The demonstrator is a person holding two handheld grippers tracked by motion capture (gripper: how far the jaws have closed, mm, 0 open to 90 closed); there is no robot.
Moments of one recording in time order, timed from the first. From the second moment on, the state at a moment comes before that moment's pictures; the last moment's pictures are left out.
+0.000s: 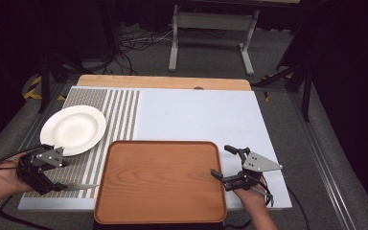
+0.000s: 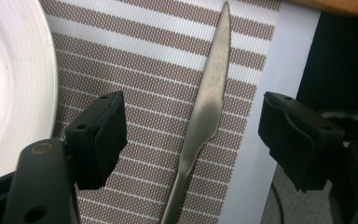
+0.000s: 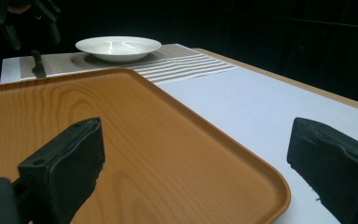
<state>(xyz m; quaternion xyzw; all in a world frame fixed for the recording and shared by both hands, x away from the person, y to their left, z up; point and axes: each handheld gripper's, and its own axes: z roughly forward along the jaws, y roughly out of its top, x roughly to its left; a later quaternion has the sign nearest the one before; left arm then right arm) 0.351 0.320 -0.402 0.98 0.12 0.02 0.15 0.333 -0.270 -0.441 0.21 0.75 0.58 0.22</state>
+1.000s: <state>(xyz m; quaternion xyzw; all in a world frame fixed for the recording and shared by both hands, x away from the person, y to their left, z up) 0.354 0.329 -0.426 1.00 0.03 0.02 0.04 0.333 -0.268 -0.442 0.20 0.76 0.59 0.21</state>
